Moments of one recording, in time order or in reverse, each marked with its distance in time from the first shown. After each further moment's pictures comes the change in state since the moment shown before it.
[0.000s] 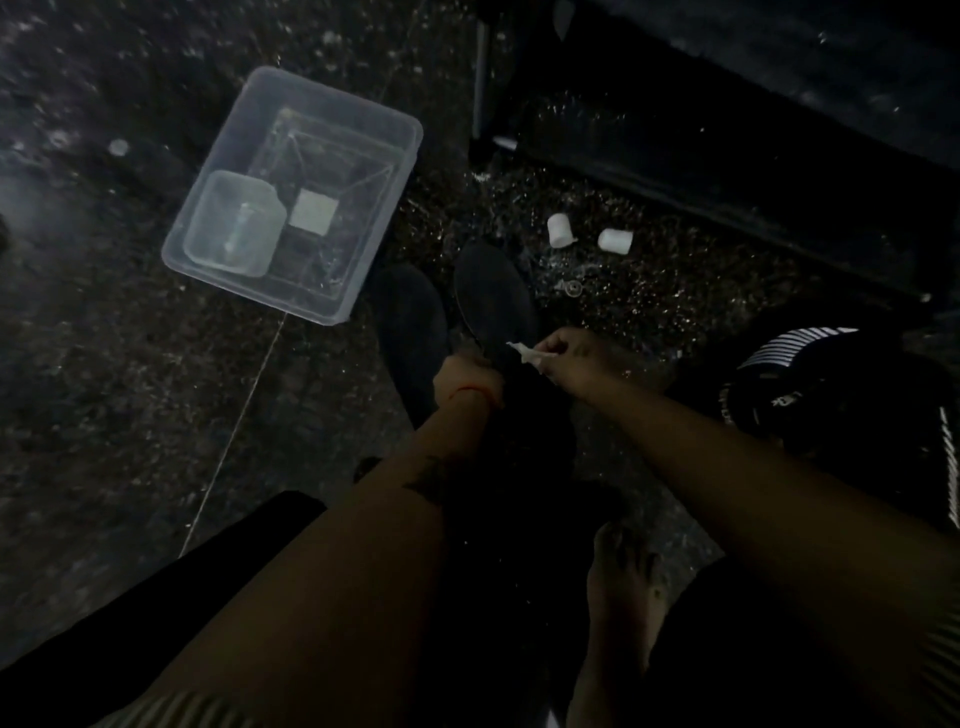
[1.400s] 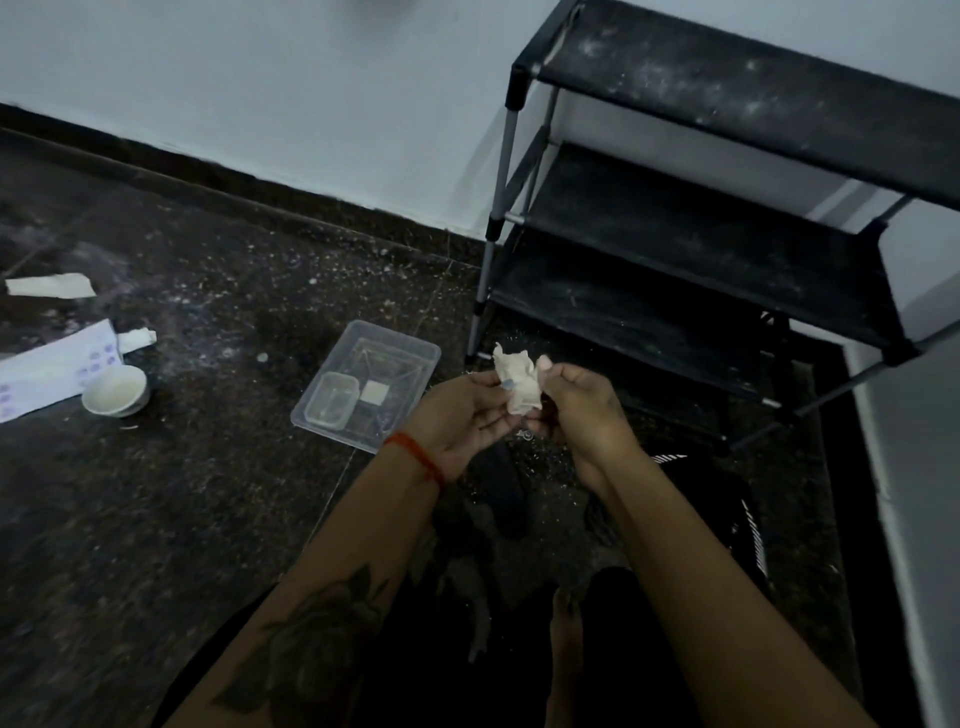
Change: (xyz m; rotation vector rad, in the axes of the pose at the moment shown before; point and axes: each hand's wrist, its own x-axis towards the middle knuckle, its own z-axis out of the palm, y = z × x) left_hand -0.309 0.097 -0.204 -0.763 -0.671 0.329; right_hand -0.328 -0.199 -0.126 0.682 0.093 -0.324
